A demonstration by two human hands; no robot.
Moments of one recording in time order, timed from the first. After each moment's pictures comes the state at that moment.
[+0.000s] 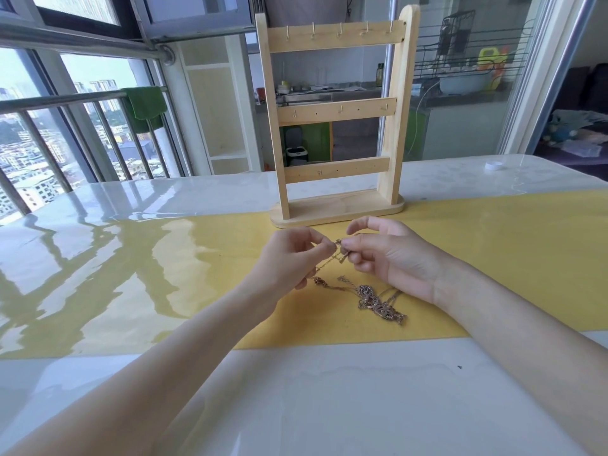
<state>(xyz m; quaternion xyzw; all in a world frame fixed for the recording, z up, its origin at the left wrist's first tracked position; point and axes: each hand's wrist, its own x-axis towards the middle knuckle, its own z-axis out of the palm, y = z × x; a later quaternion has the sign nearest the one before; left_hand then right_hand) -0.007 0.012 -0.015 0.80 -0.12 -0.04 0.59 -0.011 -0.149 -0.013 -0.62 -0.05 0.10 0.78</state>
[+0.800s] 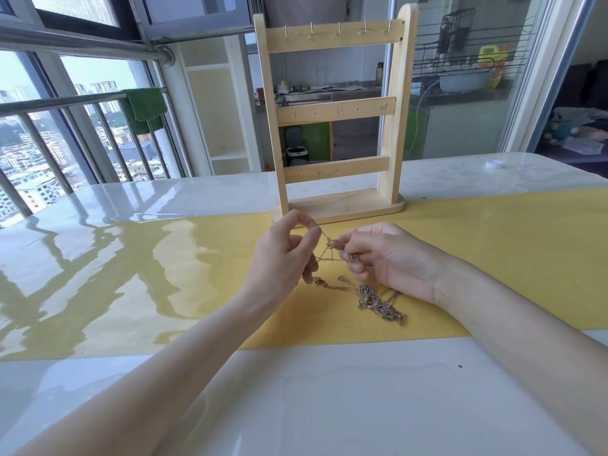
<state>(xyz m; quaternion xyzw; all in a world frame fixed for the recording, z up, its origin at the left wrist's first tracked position) -0.007 0.015 -0.018 0.81 -0.15 0.08 0.56 -0.011 -0.148 -0.011 -0.65 -0.06 0.15 0.74</state>
